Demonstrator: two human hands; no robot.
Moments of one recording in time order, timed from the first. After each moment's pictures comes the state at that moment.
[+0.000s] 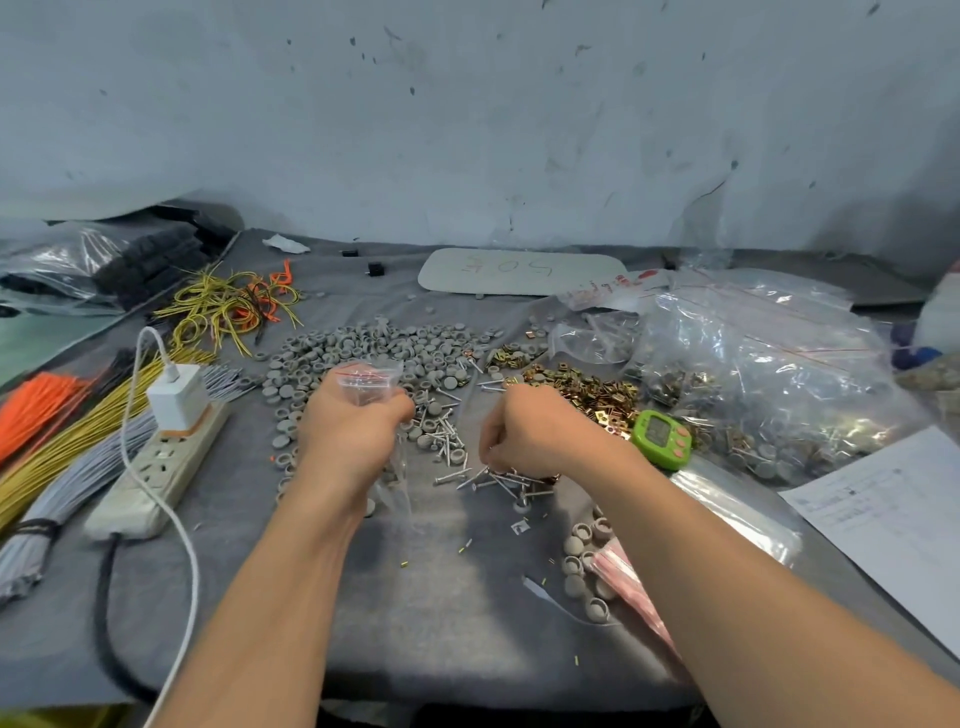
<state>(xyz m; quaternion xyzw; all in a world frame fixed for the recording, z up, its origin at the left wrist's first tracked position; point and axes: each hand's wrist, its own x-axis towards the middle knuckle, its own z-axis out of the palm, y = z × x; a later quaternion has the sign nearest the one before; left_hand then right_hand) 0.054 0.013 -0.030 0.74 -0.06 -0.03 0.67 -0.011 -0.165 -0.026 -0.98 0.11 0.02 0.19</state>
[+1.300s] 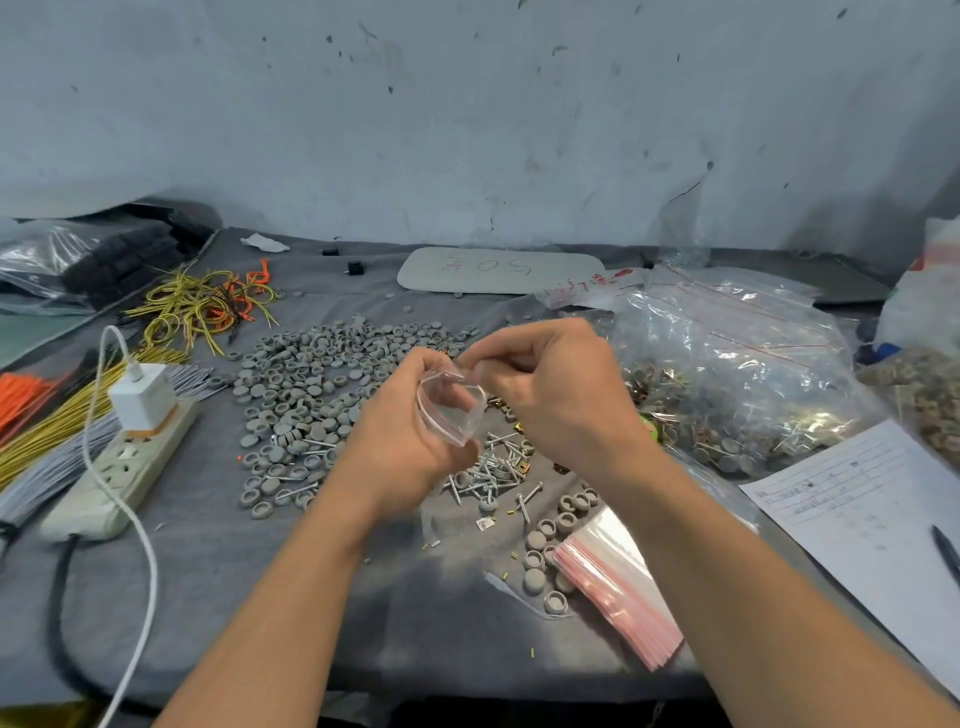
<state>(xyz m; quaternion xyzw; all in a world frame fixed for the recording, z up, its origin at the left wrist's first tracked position) 0.015 -0.016 -0.023 0.77 -0.36 -0.06 0.53 -0.080 -0.154 0.025 -0.83 0.09 -0.28 0.47</state>
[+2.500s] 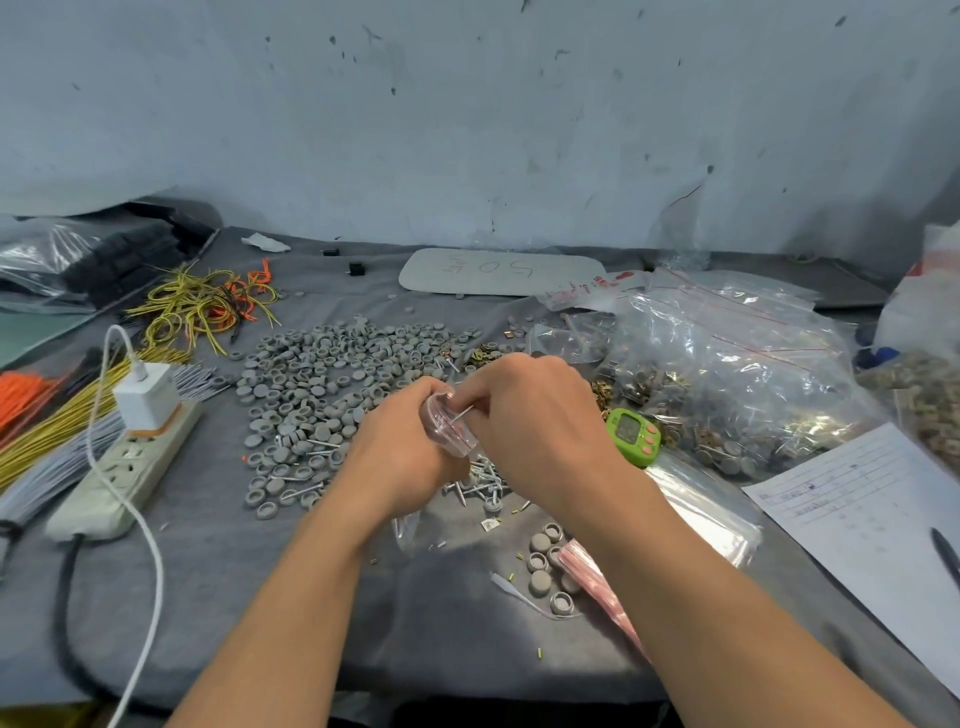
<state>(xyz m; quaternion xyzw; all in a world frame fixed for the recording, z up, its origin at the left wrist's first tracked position) 0.019 -0.016 -0.022 0.87 -0.29 -0.06 0.40 -0.076 -0.127 0.021 -0.96 0.13 -0.20 0.15</state>
